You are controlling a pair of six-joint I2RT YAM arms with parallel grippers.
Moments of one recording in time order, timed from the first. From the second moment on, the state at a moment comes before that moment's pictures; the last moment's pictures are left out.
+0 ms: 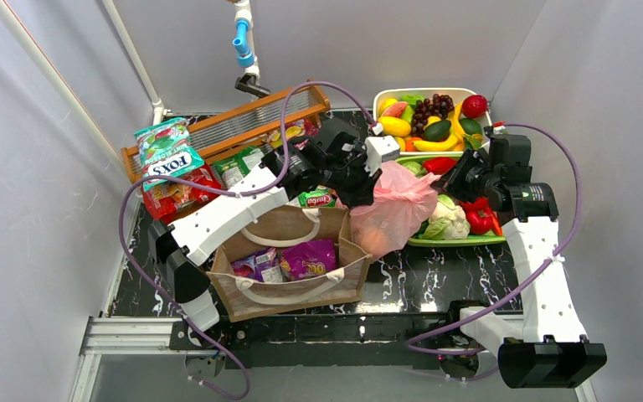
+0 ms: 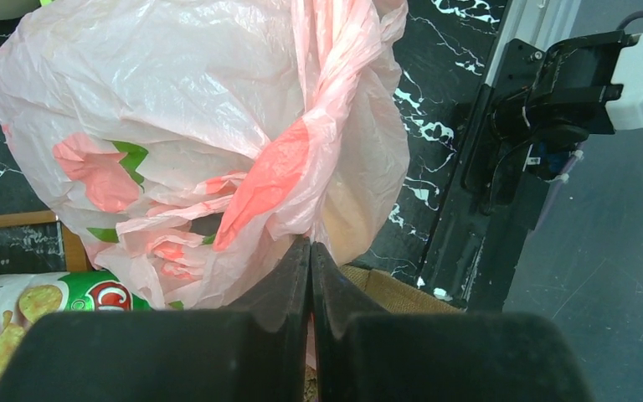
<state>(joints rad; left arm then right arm) -0.92 1.70 1.81 -0.83 0.34 0.07 0.05 1.04 1.22 -0.89 -0.28 0.57</state>
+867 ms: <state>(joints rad) -0.86 1.32 1.35 -0.67 -0.01 -0.21 0.08 1.09 1.20 -0.91 -0.29 0.60</state>
